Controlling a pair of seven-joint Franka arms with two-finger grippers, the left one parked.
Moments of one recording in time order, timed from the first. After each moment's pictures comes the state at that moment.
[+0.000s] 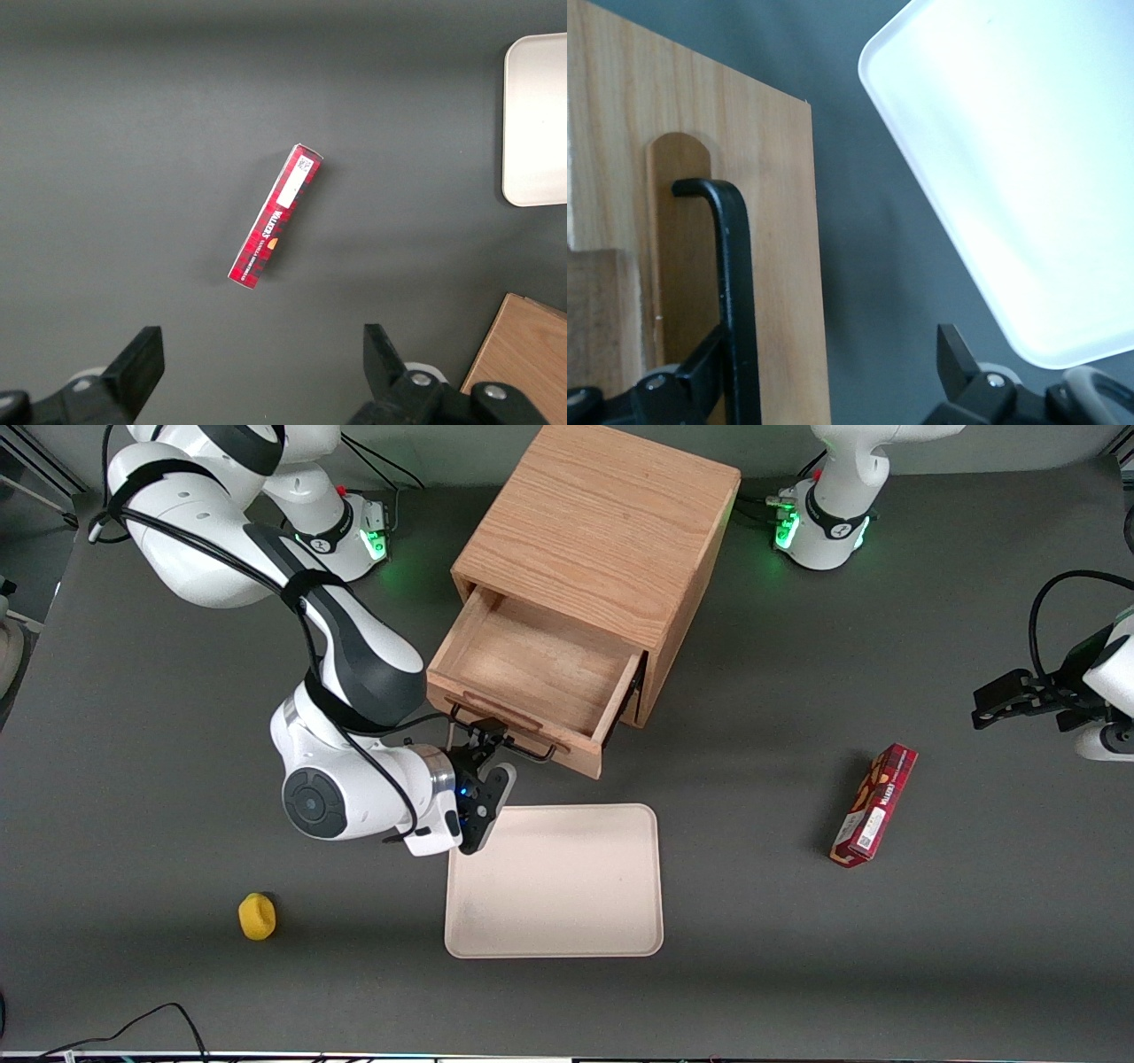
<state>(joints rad) 0.08 0.84 0.58 -1.08 0.07 1.67 -0.49</state>
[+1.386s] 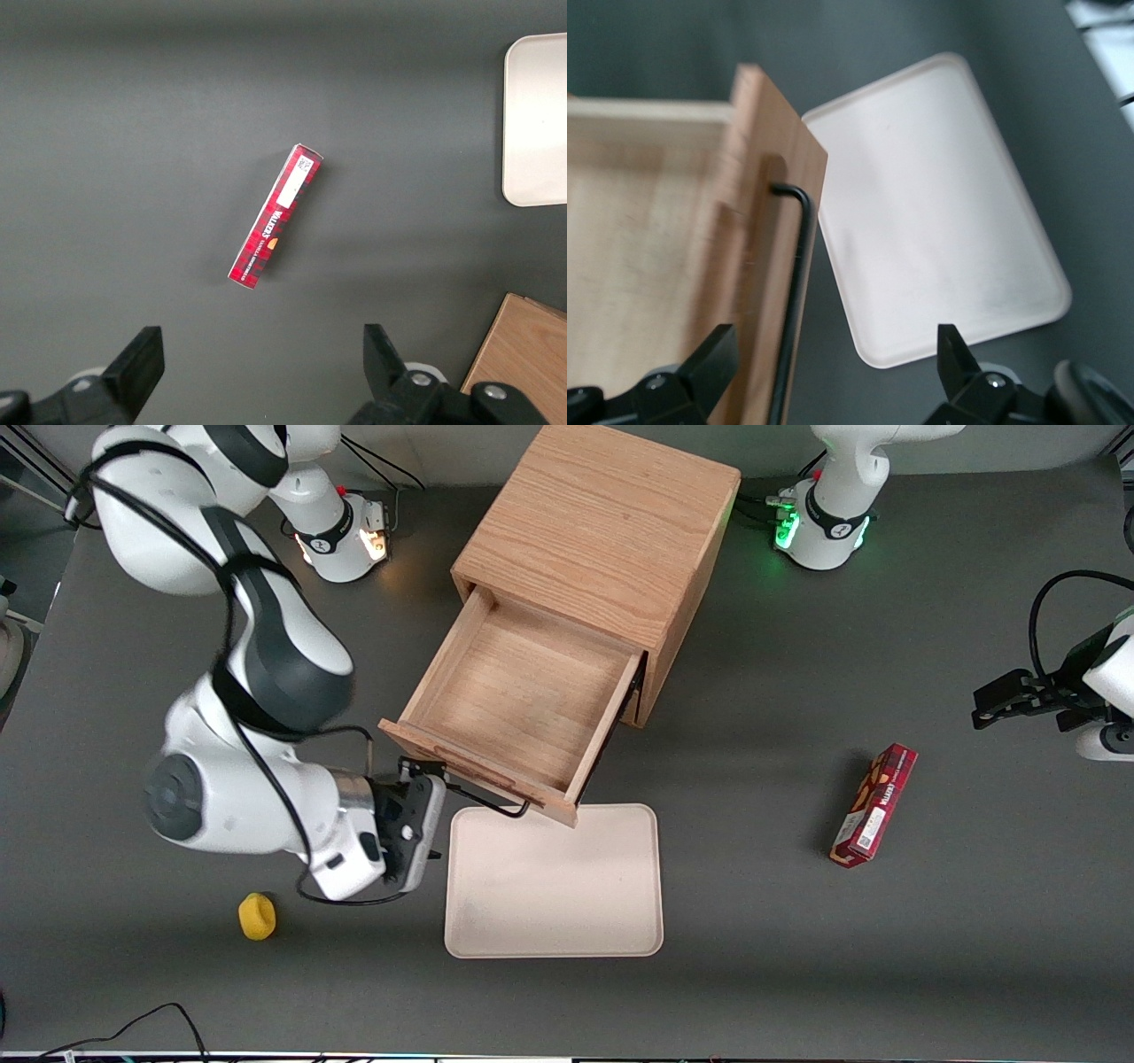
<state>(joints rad) 0.10 0.78 0.46 -0.85 0.07 1.65 -0.77</state>
